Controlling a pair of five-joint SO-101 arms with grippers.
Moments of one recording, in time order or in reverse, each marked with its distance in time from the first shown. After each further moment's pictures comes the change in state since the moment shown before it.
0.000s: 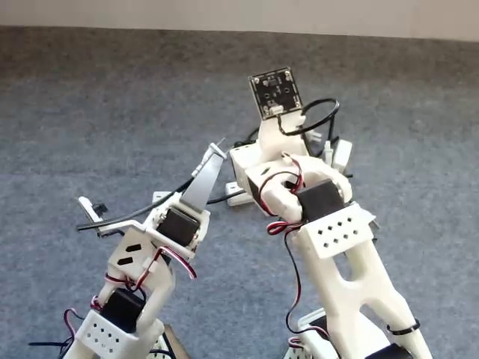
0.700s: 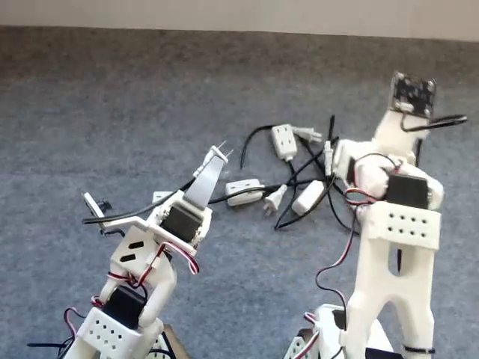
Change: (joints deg) left arm -4.1 0.8 0.1 0.5 0.2; right arm 35.5 0.0 -0.7 15.2 -0.1
